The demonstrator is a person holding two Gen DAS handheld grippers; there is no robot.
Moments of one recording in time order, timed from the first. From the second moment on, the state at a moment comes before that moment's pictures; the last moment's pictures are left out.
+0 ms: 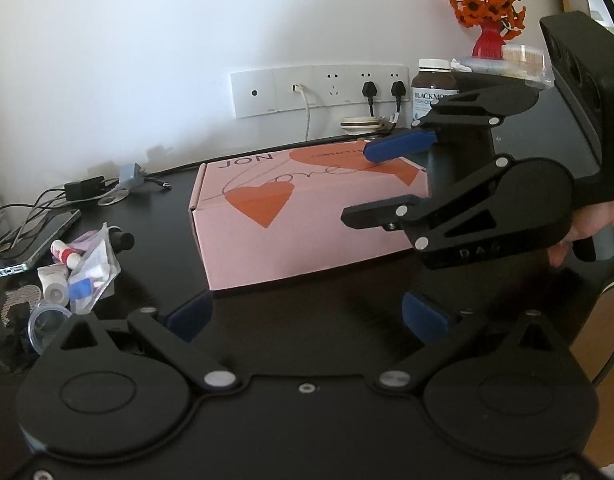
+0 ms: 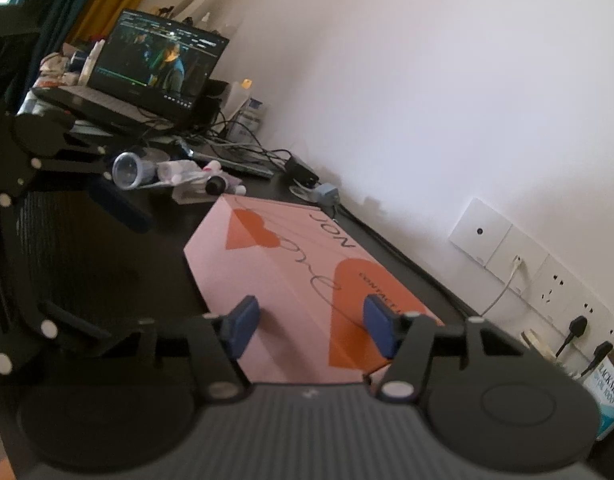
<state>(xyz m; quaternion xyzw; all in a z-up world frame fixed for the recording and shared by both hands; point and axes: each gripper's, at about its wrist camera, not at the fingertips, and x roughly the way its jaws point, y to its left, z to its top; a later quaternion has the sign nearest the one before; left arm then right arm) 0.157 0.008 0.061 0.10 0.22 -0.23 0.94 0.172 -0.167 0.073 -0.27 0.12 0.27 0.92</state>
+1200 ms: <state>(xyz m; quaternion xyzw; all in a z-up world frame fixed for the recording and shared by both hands) 0.157 0.021 0.079 0.07 0.20 -0.18 0.96 0.209 -0.187 0.068 -0.27 0.17 0.27 0.91</state>
